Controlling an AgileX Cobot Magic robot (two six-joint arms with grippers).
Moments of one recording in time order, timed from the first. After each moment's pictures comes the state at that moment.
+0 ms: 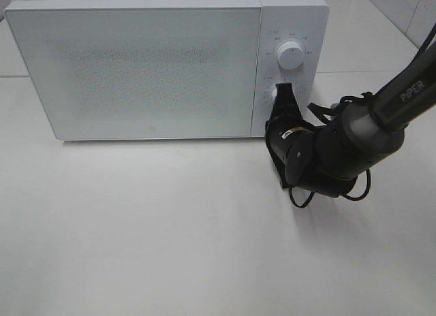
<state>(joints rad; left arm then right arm) -0.03 0.00 -0.50 -0.09 1.04 0.08 0.57 2.15 -0.89 0.75 -0.87 1.24</state>
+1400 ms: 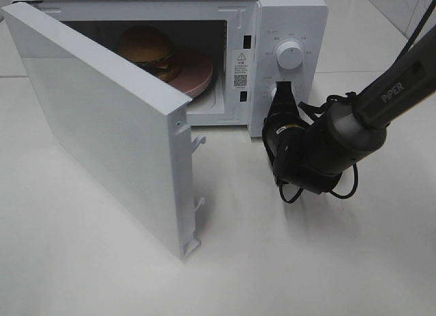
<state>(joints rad) -0.03 0.00 -0.50 -0.09 1.04 0.08 0.57 2.19 -0.97 0.85 -0.89 1.21</state>
